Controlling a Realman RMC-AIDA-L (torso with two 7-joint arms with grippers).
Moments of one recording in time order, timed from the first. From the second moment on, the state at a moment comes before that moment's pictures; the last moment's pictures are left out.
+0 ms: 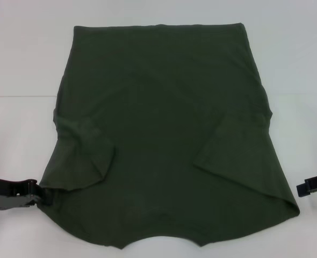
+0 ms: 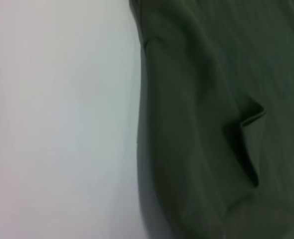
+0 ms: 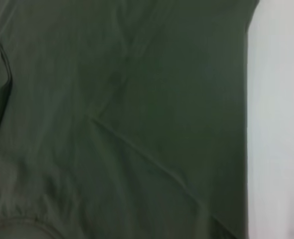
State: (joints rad) left arm -0.63 -1.94 0.65 0.65 2.51 1.39 -2.52; right arm 0.67 1.95 -0.59 -0.90 -2.66 -1.65 2.56
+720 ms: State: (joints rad) left arm -0.63 -1.95 0.65 0.65 2.51 1.38 -2.51; right arm 0.67 1.97 -0.62 -0.79 -2.66 -1.54 2.54
